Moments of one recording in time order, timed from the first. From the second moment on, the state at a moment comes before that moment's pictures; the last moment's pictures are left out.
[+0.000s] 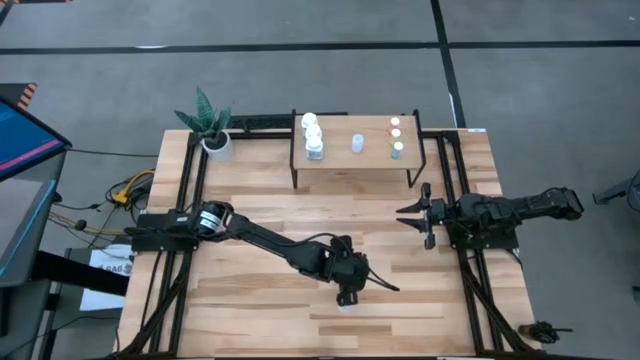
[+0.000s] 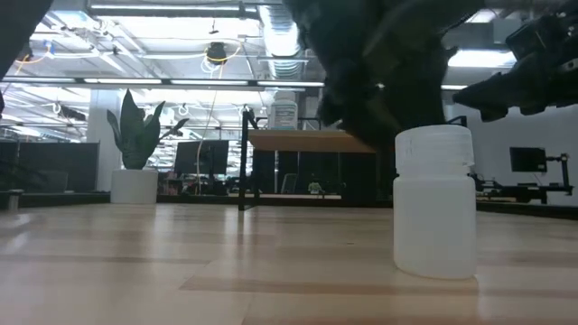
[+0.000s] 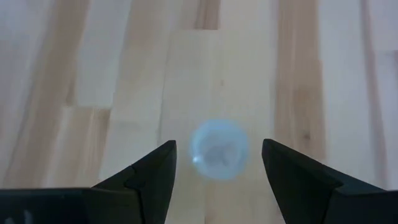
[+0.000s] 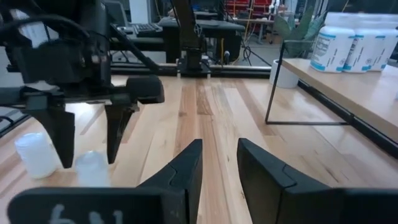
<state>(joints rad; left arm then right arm) -0.31 2.28 1.86 -0.57 -0.26 -0.31 0.13 0.12 0.03 -0.02 0.18 -0.01</state>
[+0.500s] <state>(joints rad) -0.30 2.34 1.86 -0.52 -0.25 -0.26 0.13 0.16 0.03 -0.02 0.18 -0.01</state>
